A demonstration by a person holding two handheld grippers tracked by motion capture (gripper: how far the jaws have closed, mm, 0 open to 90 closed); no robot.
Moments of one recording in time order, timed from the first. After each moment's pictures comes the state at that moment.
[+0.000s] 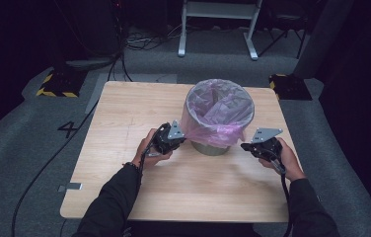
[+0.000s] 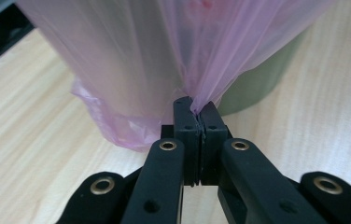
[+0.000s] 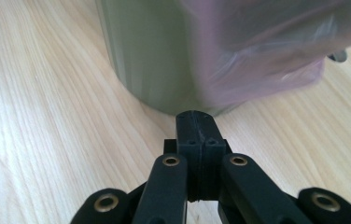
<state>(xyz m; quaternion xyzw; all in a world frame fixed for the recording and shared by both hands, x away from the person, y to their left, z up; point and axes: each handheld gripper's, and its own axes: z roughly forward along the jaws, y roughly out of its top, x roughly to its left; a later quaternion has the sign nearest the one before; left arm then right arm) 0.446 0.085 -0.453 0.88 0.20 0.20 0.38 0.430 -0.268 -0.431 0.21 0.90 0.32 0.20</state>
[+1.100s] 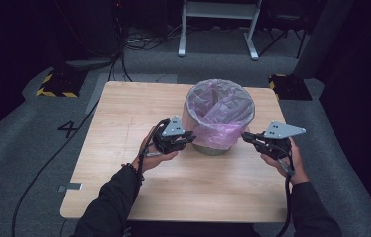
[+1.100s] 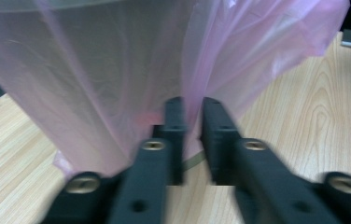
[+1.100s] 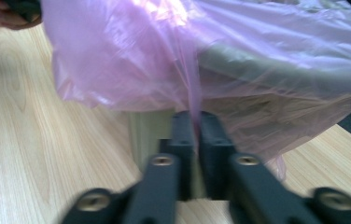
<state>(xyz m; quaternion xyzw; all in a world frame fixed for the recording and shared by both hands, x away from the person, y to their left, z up) 0.422 0.081 -0.406 0.84 0.18 0.16 0.48 0.402 -0.266 -0.379 0.21 0.83 0.46 0.23</state>
